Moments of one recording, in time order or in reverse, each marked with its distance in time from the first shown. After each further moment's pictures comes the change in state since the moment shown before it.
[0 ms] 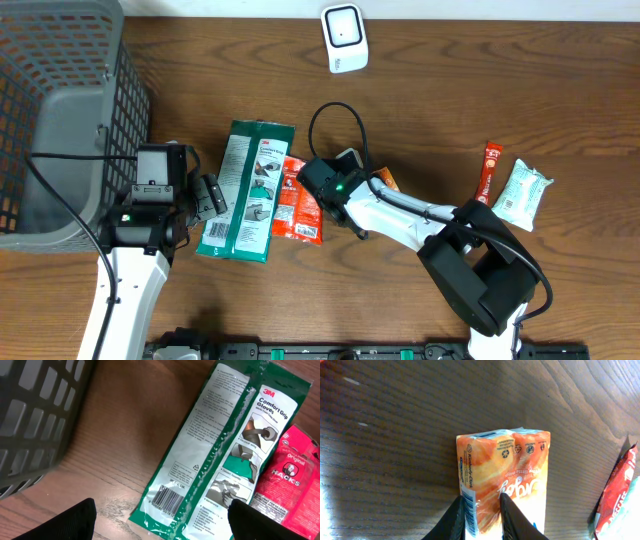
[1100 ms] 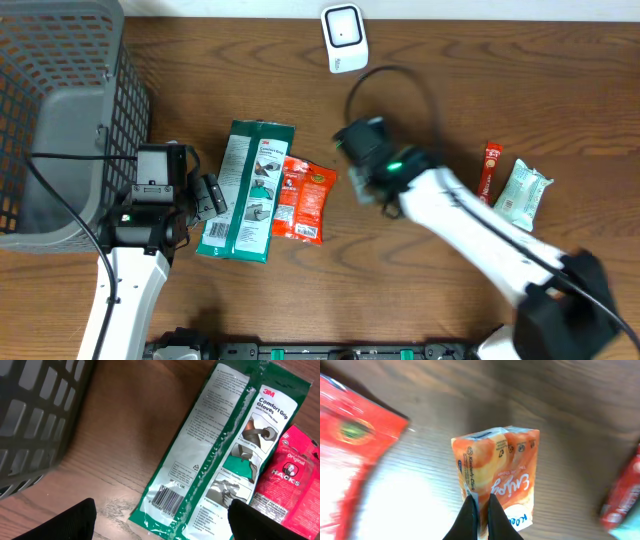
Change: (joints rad) left arm 0.000 0.000 0.000 0.000 0.000 0.000; right arm -0.144 -0.312 0.049 -0.104 -0.317 0.017
